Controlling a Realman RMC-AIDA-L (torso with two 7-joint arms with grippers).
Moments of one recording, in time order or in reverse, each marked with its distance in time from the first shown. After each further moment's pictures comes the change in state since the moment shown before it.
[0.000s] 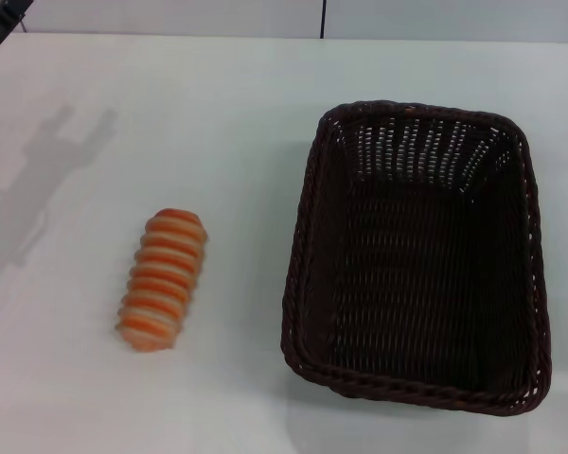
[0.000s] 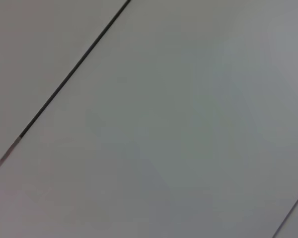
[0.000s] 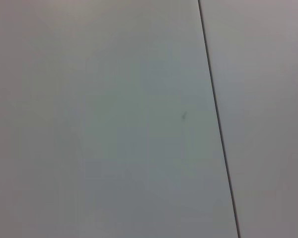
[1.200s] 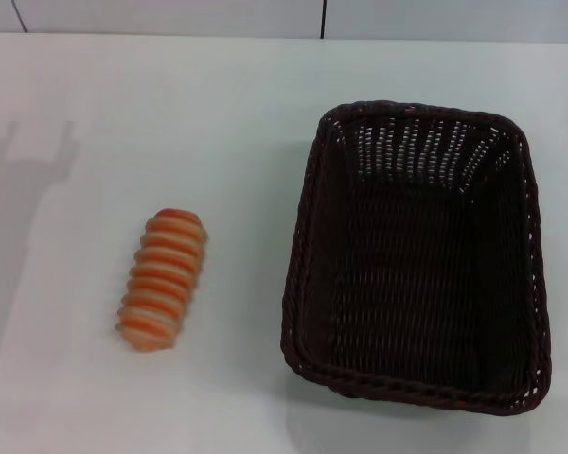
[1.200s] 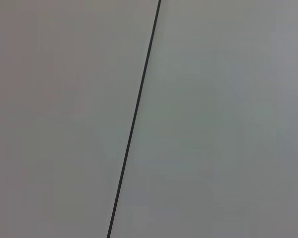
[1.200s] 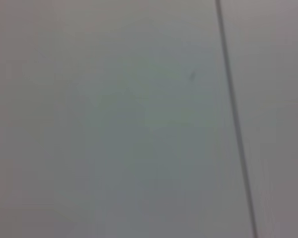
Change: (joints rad) left arm 0.170 -0.266 -0.257 -0.082 0.001 0.131 0.740; right arm -0.453 -0.008 0.105 -1.027 -0.002 0.942 -0.309
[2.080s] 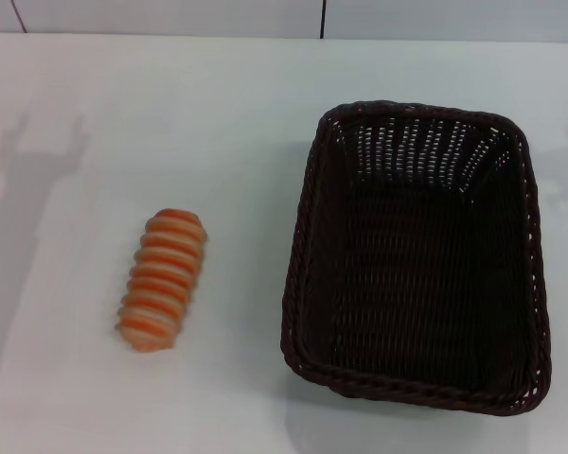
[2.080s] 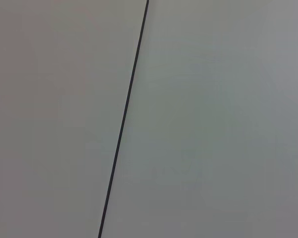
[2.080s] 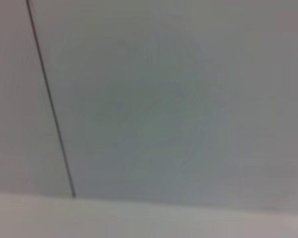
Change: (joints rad) left arm -0.041 -0.001 -0.003 0.031 0.000 0.018 0.025; right arm 0.221 -0.001 0.299 -0.486 -0.311 1.393 0.302
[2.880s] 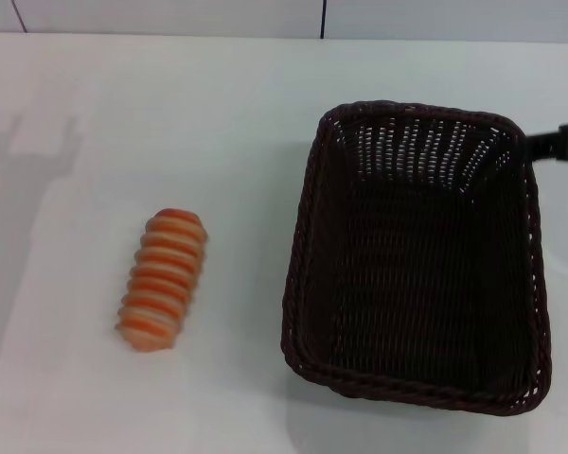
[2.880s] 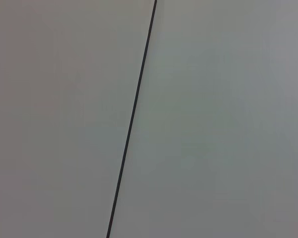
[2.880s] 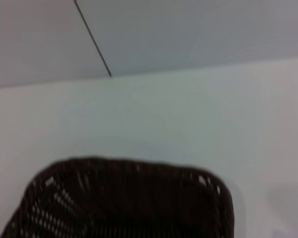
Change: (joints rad) left arm -0.006 -0.003 -0.015 0.029 -0.001 0.011 -0.008; right arm 0.150 0.001 0.018 0.025 0.061 0.443 0.229
